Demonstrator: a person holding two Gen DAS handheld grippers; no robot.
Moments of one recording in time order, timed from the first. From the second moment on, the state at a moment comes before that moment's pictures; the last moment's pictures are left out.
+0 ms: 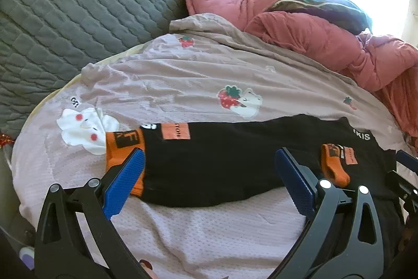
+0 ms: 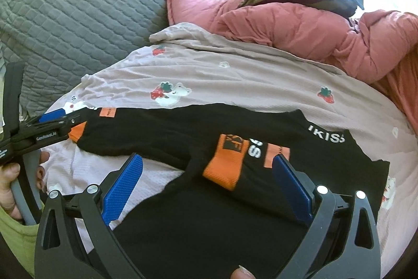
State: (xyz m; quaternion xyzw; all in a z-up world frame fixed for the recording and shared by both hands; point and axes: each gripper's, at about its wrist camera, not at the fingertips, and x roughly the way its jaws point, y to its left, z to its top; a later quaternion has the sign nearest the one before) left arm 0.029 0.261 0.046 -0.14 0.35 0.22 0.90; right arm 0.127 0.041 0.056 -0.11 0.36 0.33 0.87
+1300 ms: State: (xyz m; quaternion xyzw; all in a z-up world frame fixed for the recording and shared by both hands) left arm 0.037 0.338 -0.024 -0.16 0.40 0.33 0.84; right arm 0.133 0.070 -0.002 -0.09 0.41 0.34 0.84
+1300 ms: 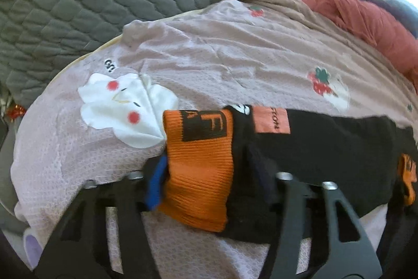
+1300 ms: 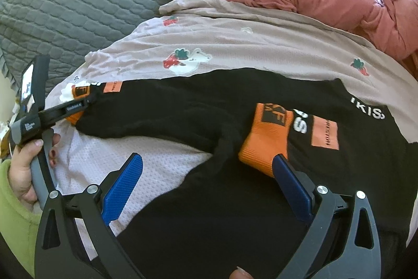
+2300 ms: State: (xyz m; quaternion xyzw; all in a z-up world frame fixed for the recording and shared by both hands) left arm 0.052 0.168 0.063 -0.15 0.33 0.09 0.93; right arm 0.144 -0.101 0.022 0.01 0.39 0.26 0.88
